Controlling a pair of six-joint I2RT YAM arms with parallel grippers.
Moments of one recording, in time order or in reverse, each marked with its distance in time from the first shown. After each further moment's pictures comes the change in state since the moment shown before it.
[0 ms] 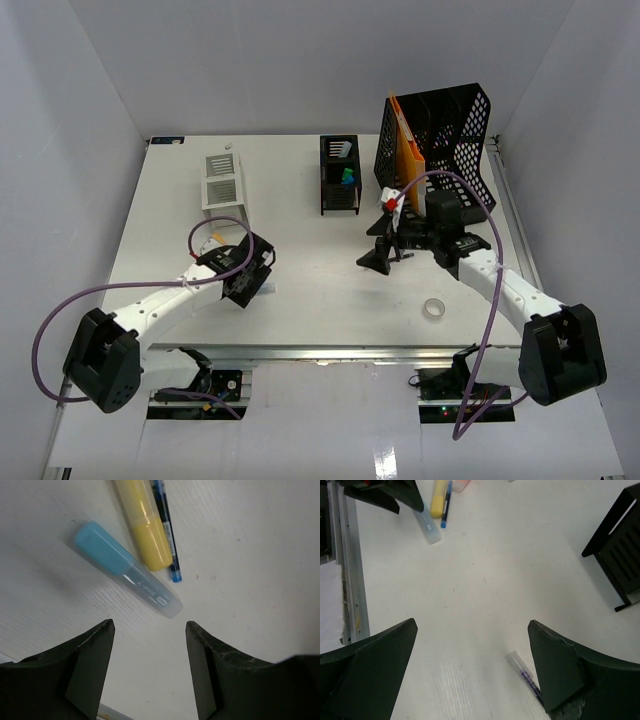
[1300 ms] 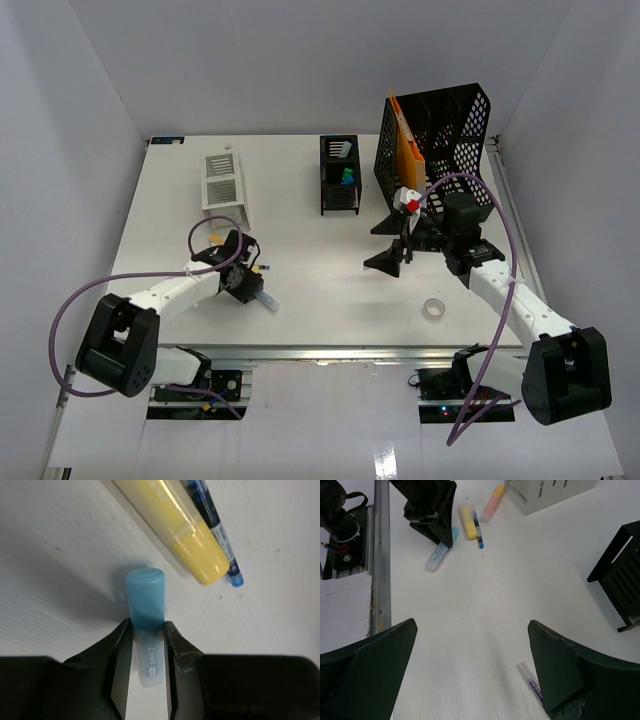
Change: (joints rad) left arm 0.206 0.113 -0.102 0.225 0.240 0.195; right arm -0.084 -0.103 -0.066 0.083 -0.173 0.068
